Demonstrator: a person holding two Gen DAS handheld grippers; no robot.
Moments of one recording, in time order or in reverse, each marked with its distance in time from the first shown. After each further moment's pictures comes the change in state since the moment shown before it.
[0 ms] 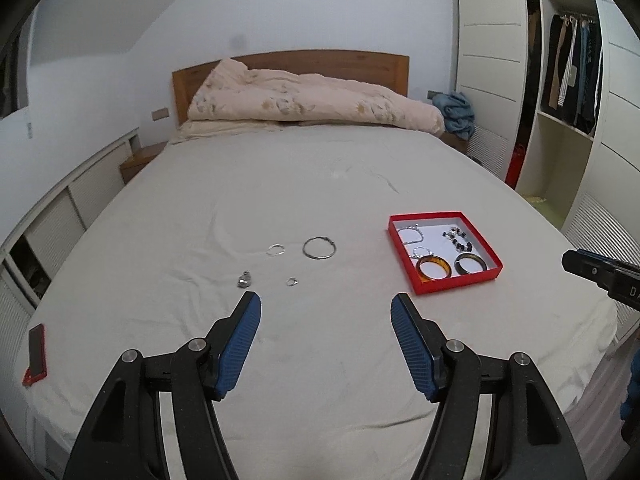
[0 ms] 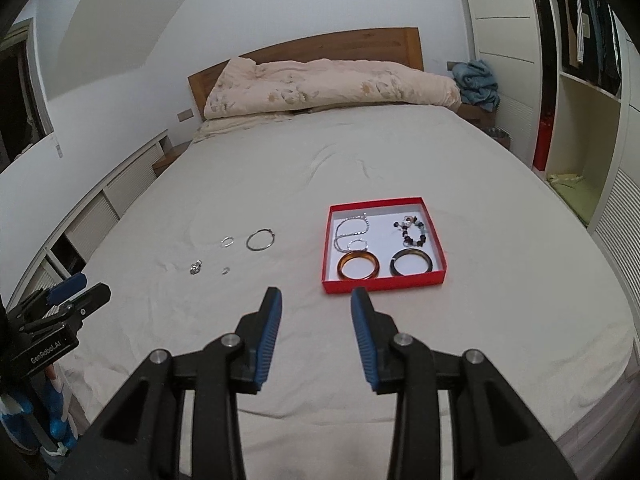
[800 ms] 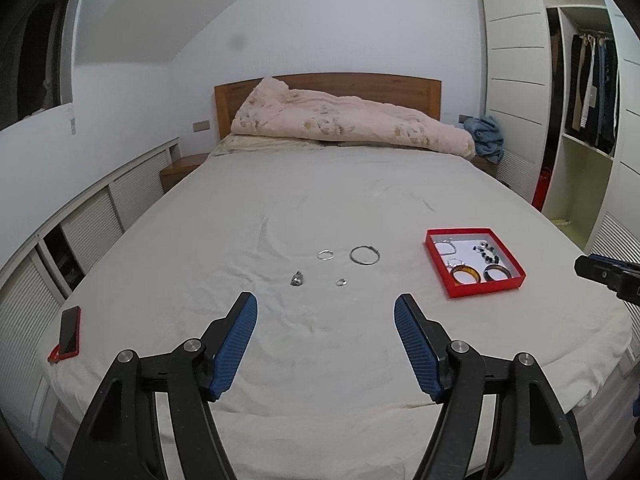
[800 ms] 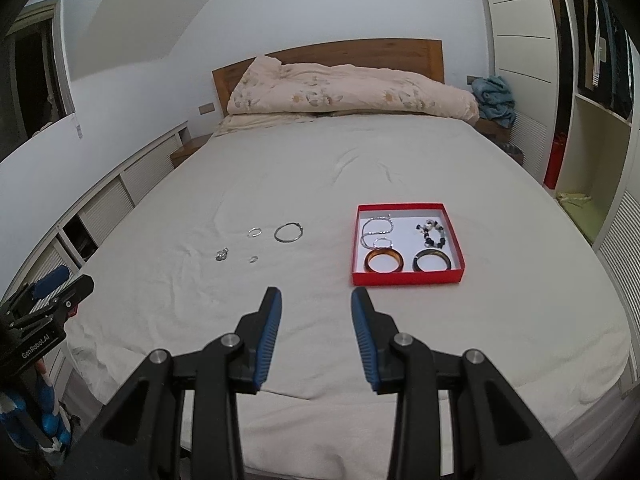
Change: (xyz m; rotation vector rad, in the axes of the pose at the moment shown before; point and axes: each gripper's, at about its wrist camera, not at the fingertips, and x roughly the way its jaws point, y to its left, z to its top) left arm -0.056 0.034 -0.033 -0.062 -0.077 0.120; right arm -0.024 0.042 -0.017 -0.077 -0.010 0.027
